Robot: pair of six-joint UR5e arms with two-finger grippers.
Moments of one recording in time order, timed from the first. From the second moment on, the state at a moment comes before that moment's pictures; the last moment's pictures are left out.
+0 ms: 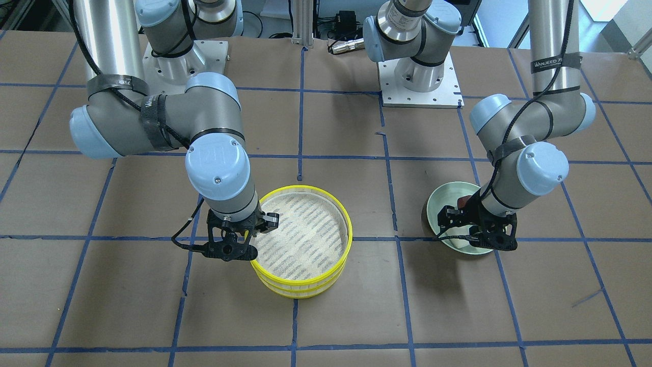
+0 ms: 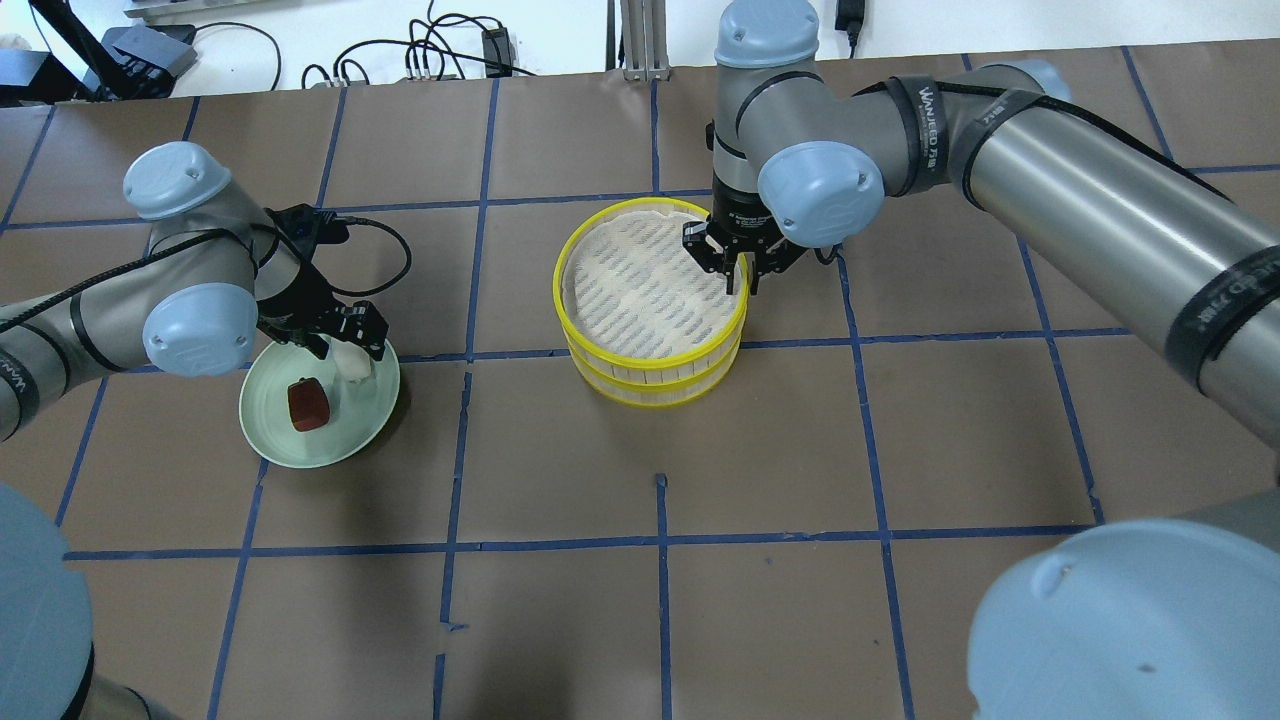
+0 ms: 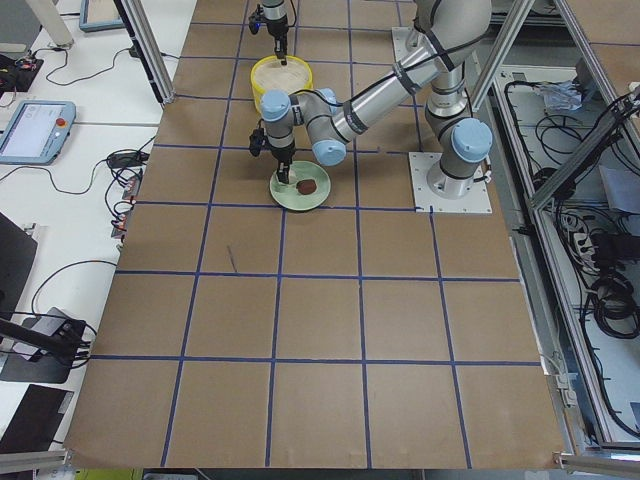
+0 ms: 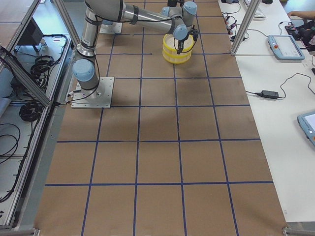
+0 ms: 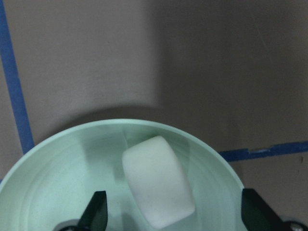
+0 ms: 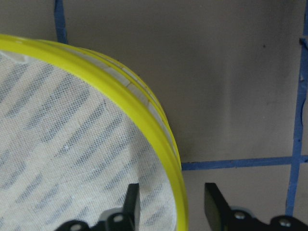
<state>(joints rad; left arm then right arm) -1.30 -1.93 -1.93 -0.92 1.52 0.38 1.79 -1.11 1.52 -1.88 -1.56 0.29</state>
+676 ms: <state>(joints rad) -1.36 -1.83 -1.86 -0.94 1.53 0.34 1.73 -1.30 1.53 -1.67 -1.60 0.07</state>
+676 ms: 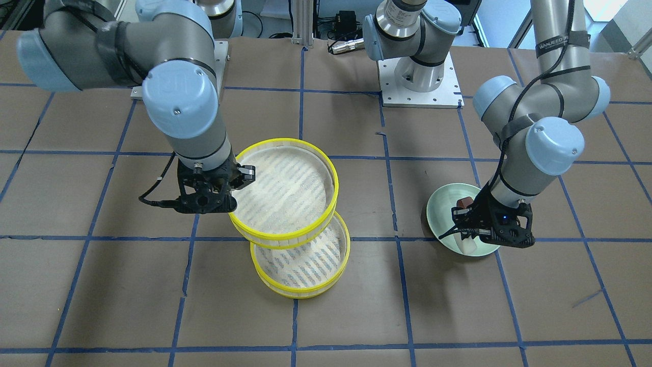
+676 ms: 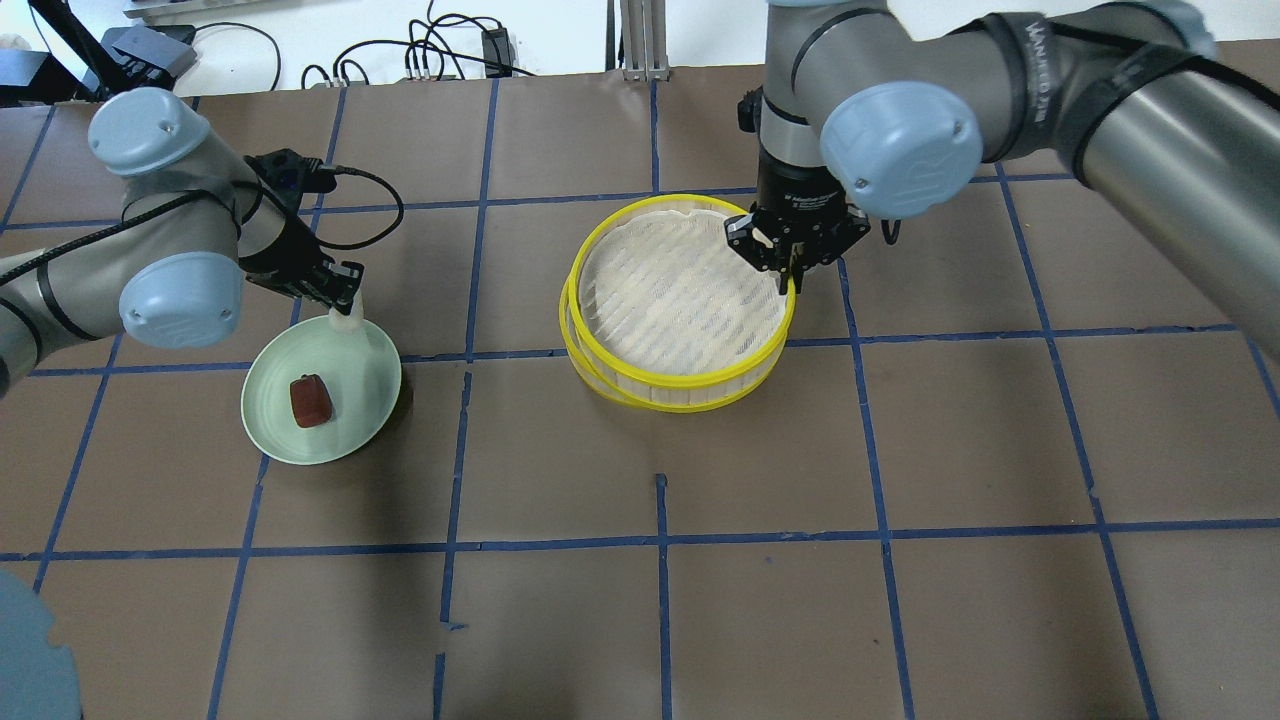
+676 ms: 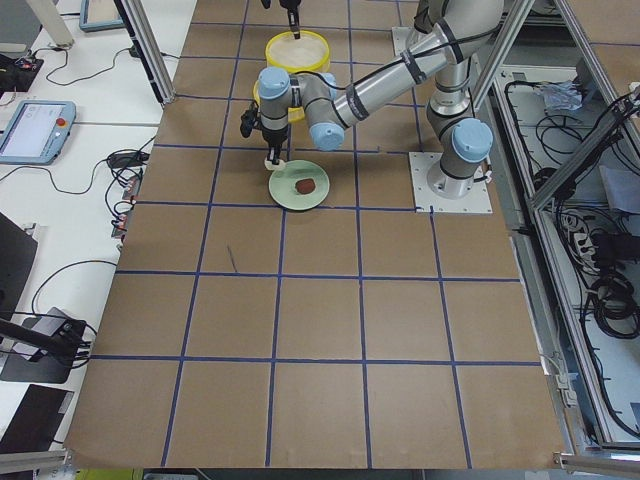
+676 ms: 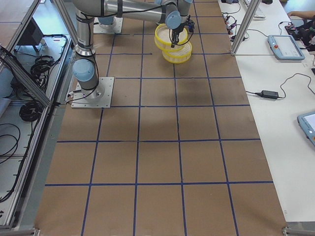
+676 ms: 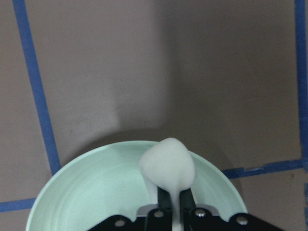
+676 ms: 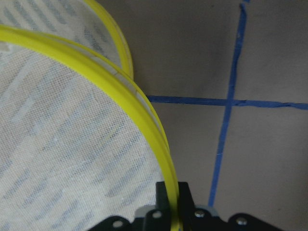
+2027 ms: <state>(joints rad) -1.93 -2.04 -1.70 -0.71 1.53 -0.44 1.49 -1.24 1.50 -1.65 -1.74 -0.26</state>
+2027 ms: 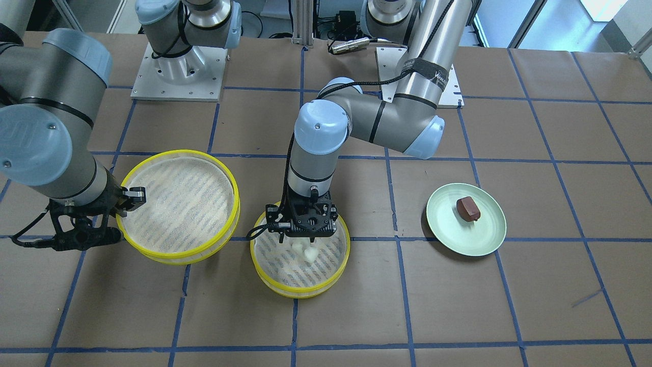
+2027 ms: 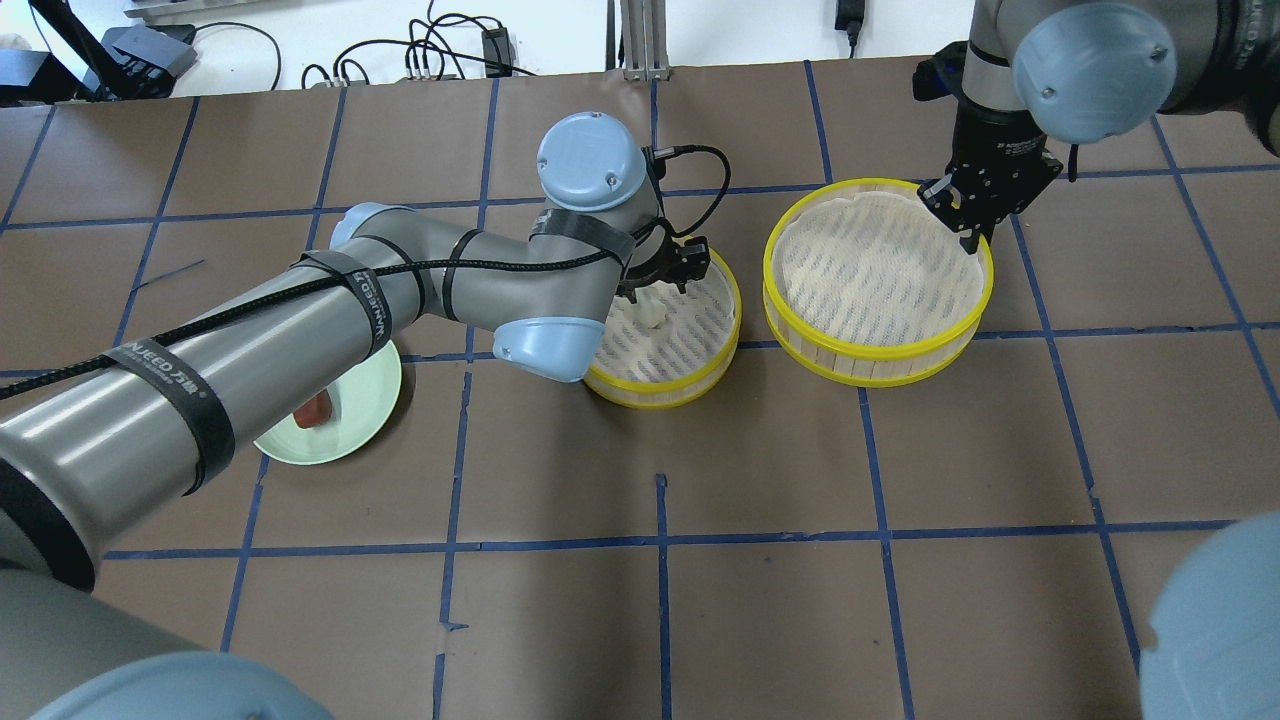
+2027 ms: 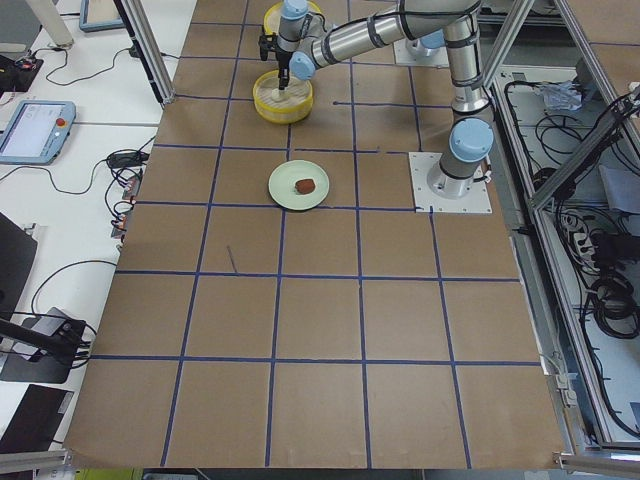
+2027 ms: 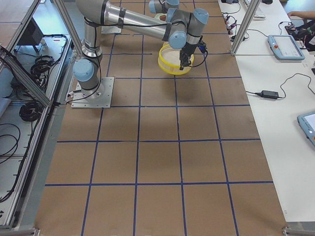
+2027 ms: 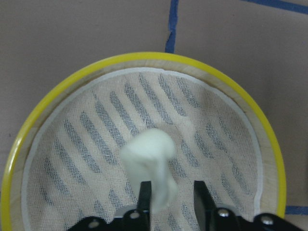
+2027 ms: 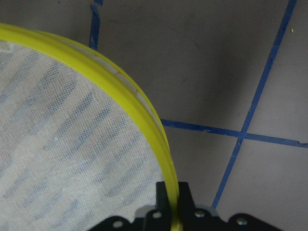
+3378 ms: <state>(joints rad) -1.23 -1.77 -2.14 -0.76 1.64 0.64 1.81 -1.14 1.48 -1.86 -1.56 0.31</state>
